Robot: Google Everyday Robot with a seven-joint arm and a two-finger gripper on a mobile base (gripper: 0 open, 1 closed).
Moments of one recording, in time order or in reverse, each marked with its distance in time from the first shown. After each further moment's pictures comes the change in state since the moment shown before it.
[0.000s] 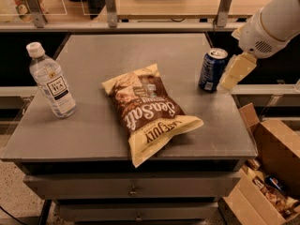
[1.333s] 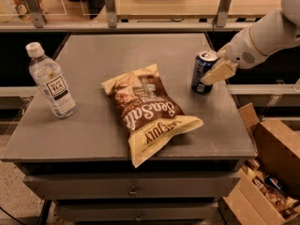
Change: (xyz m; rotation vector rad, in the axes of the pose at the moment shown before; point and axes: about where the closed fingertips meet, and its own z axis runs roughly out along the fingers) arm -0.010 -0.001 0.058 -0.130 -0.191 0.090
